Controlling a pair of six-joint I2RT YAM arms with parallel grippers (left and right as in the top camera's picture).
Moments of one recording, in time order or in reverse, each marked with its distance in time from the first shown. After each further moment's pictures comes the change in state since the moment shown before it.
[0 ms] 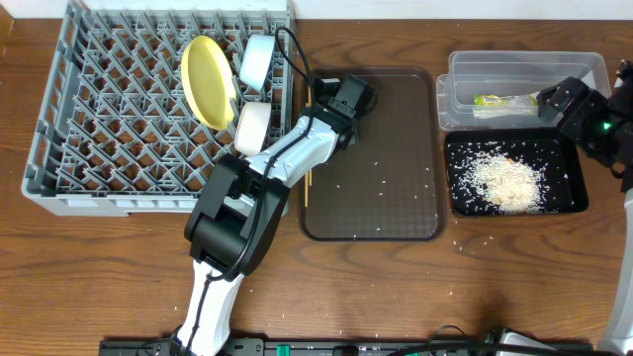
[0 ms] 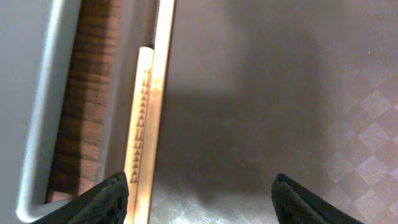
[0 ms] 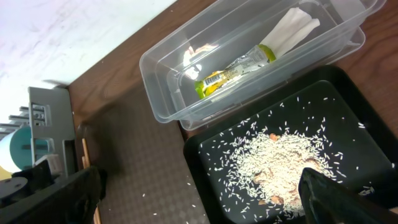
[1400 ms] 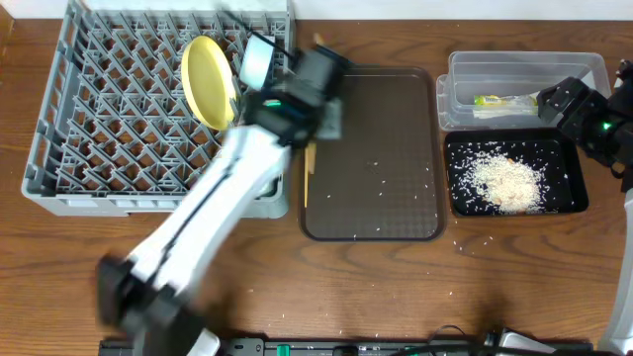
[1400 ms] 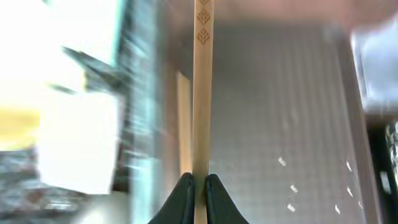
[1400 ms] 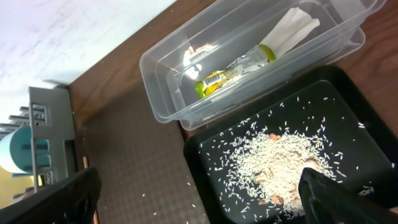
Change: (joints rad) left arm 0.021 -0.473 0.048 -0.382 0.151 0.145; right arm 0.000 0.000 0.000 -0.001 0.000 0.000
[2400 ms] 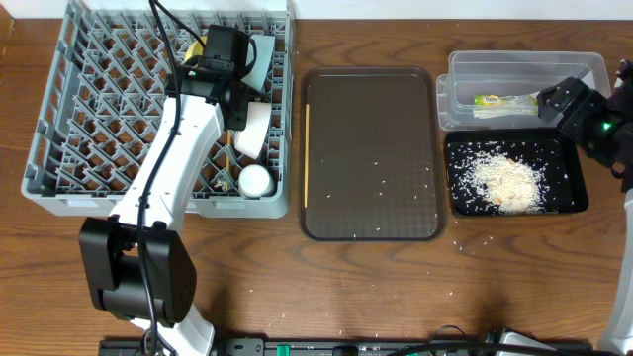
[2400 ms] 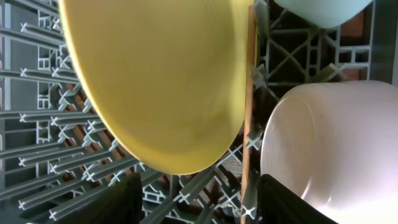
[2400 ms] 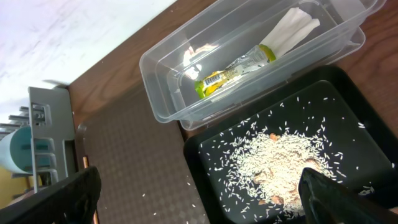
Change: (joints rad) left arm 0.360 0.086 -0.046 -0.041 -0.180 0.380; right arm 0.000 0.000 0.000 0.000 0.000 0.000
